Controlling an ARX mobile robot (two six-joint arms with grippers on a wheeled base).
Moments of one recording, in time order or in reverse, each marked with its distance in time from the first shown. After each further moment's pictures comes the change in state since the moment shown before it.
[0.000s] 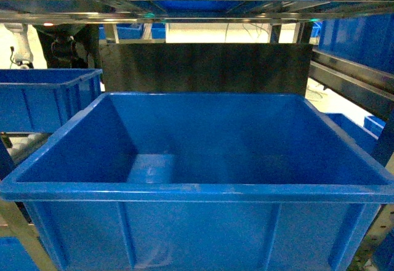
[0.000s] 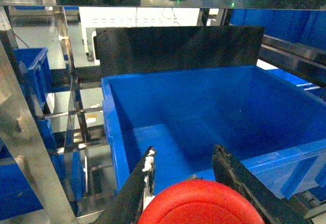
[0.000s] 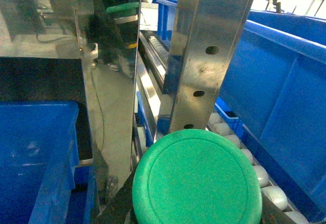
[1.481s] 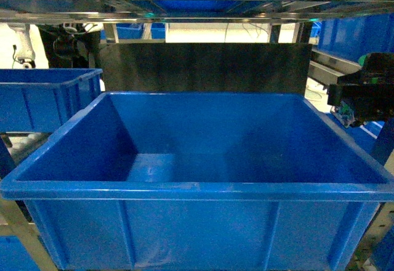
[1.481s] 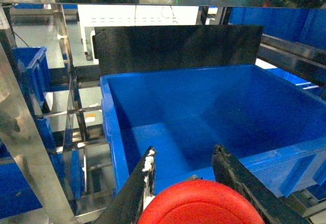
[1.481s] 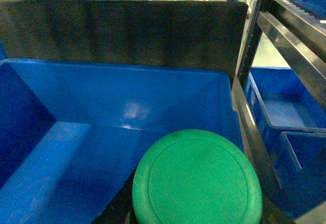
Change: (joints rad) left arm -0.003 0.001 0.000 0.000 0.003 0.000; right arm 0.425 0.309 0.118 0.051 0.015 0.197
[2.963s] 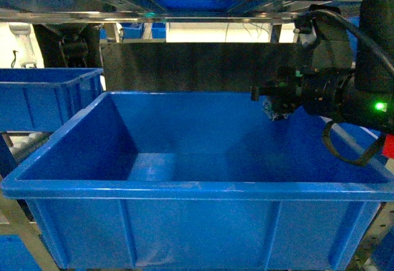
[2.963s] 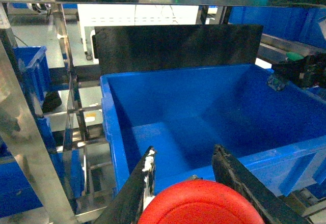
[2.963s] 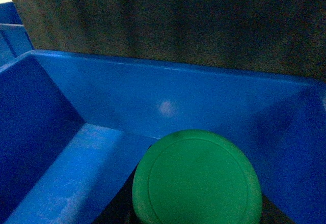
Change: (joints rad) left arm 0.000 0.000 0.000 0.000 0.000 0.000; right arm 0.024 0.430 0.378 0.026 -0.132 0.039
